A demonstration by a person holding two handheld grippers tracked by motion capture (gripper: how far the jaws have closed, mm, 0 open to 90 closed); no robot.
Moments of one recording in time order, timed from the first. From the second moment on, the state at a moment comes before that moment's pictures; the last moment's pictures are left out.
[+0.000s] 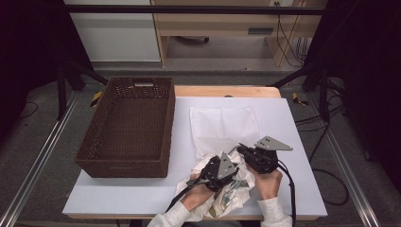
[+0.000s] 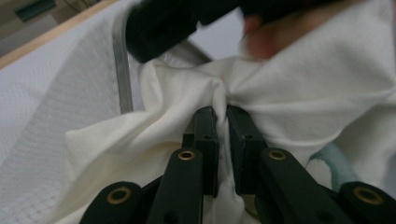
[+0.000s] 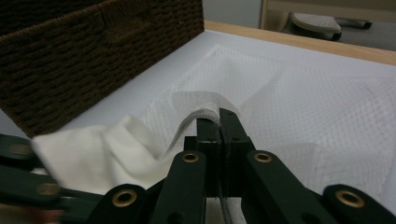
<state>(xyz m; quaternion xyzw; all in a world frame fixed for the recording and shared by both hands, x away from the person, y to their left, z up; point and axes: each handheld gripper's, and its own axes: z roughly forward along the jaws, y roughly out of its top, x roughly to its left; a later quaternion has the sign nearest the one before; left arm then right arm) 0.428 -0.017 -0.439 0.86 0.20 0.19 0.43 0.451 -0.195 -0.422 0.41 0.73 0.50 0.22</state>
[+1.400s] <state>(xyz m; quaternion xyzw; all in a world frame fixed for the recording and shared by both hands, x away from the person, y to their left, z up) 0.431 -0.014 -0.436 0.86 0.20 0.20 0.43 0.449 -0.190 -0.423 0.40 0.74 0.50 0.22</state>
